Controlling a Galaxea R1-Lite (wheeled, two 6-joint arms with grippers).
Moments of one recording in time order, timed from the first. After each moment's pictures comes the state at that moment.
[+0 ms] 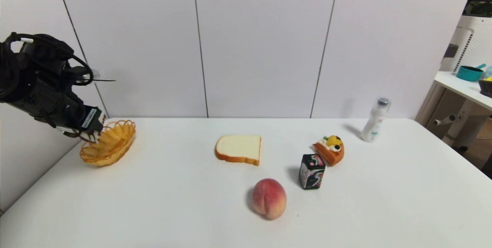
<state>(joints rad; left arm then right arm) 0.12 1.79 -1.45 0.54 0.09 0.27 0.00 0.00 0.00 0.01 0.00 0.00</state>
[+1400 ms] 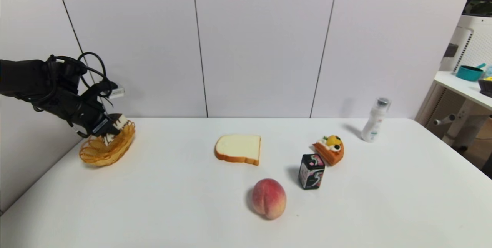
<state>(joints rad) 0.23 2.11 -1.69 0.54 -0.21 0.80 0.00 0.00 0.00 0.01 0.00 0.00</state>
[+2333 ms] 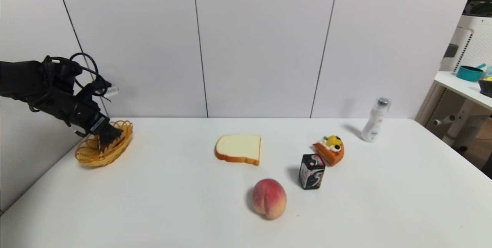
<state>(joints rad) 0.25 2.13 -1.72 0.54 -0.22 0.72 0.00 0.00 0.00 0.01 0.00 0.00</state>
